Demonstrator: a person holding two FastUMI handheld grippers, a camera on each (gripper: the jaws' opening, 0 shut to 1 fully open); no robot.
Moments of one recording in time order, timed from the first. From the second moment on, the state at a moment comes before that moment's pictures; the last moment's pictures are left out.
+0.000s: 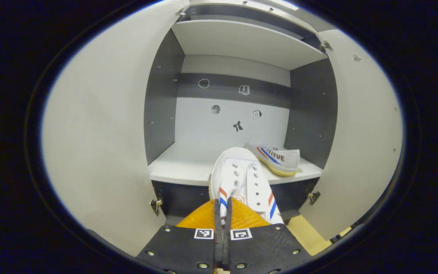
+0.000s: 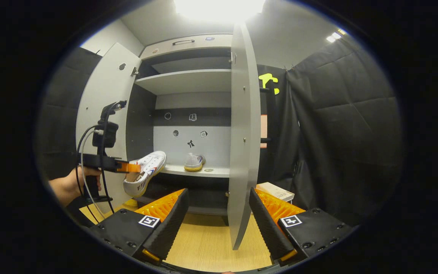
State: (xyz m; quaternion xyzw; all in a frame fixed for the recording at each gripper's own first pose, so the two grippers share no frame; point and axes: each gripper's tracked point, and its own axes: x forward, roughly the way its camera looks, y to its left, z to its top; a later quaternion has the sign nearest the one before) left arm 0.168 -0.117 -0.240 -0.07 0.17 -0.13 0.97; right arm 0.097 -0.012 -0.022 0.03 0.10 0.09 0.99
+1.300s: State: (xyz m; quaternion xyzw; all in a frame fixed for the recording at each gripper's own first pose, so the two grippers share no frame) left arm 0.165 -0.110 -0.226 -0.07 0.15 -0.08 0.98; right arm 0.107 -0.043 -0.048 0.02 0.10 0.05 0.99
